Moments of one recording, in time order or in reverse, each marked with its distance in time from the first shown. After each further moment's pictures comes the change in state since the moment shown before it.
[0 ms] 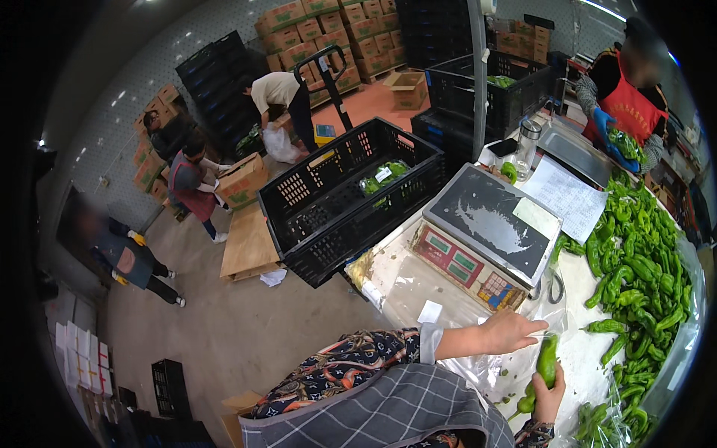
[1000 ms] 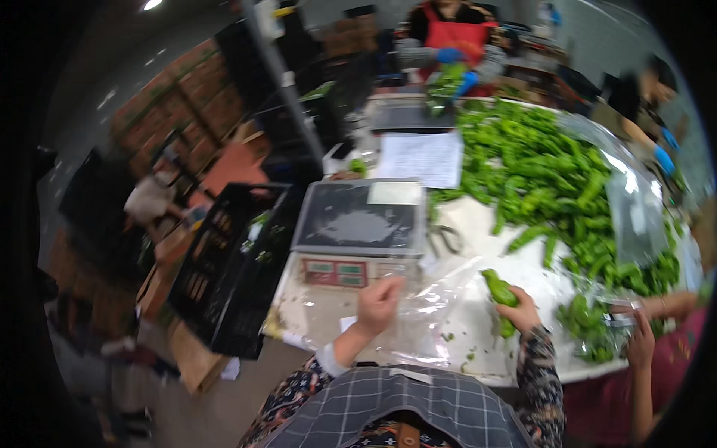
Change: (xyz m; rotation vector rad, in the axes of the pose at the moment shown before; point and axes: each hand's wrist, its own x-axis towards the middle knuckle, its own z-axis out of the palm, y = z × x) left_hand -0.021 -0.043 -0.014 -0.168 0.535 0.179; right_hand 0.054 0.053 -0.065 -0.197 0.088 0.053
